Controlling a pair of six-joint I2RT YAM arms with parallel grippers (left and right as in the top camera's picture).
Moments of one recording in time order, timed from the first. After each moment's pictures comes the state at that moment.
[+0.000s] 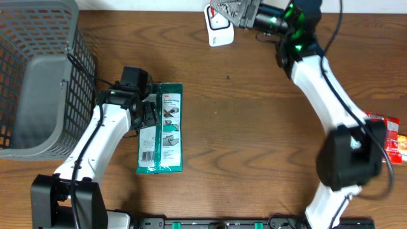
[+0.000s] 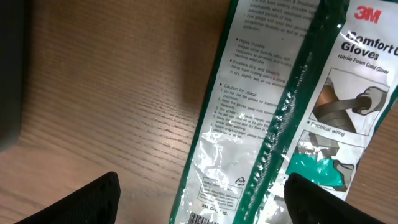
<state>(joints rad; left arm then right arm) -0.15 1.55 1.06 -0.88 -0.14 -0.42 0.22 1.98 1.64 0.50 -1.06 1.16</state>
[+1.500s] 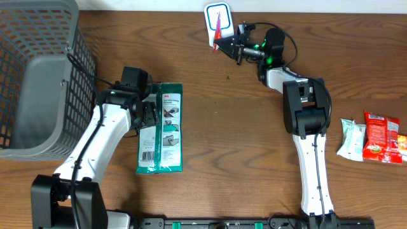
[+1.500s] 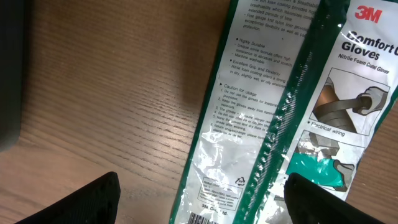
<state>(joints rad) -0.15 1.55 1.06 -0.88 -0.14 -0.42 0.16 2.72 1.86 0.87 -1.15 1.74</state>
